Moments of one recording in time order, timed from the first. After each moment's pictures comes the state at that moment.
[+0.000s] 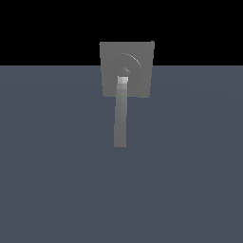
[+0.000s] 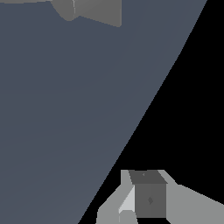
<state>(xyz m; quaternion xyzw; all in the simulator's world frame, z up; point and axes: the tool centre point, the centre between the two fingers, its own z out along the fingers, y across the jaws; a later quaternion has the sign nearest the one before) -0.230 0.021 0.590 0.74 0.32 -0.07 0.59</state>
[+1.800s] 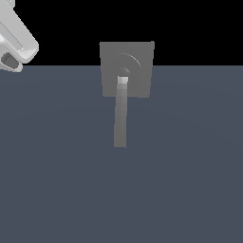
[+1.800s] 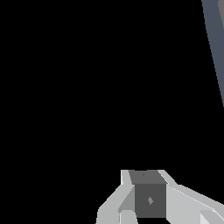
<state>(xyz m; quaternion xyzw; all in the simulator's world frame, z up) -0.084 0.212 0.432 -0.19 0.36 -0.71 0.58</state>
